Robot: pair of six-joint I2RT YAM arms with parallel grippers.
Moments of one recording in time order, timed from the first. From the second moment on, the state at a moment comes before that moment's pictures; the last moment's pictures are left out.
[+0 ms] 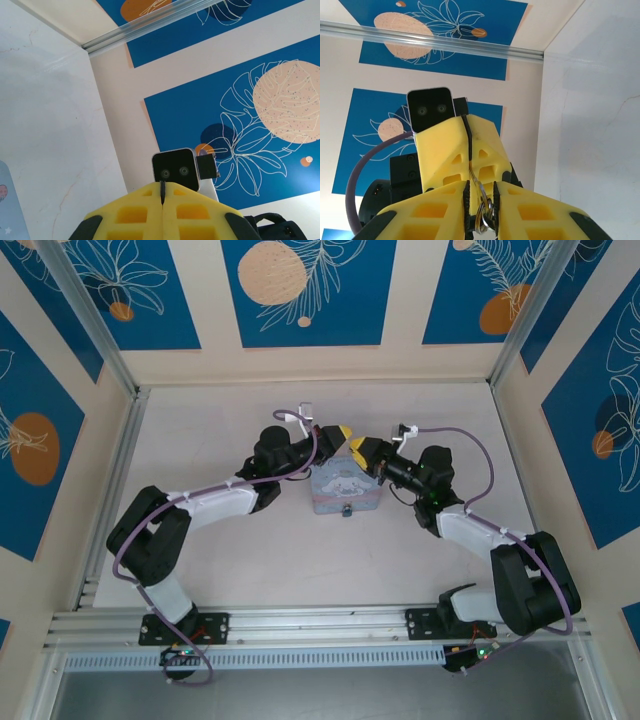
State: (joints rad) left arm -0.69 1.70 1.02 0.70 0.34 -1.20; right arm 0.32 1.31 0.56 0.78 -0.64 1.45
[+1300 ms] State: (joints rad) left arm -0.69 1.70 1.02 0.69 0.32 -1.20; right arm 0.32 1.32 0.56 0.78 -0.63 1.45
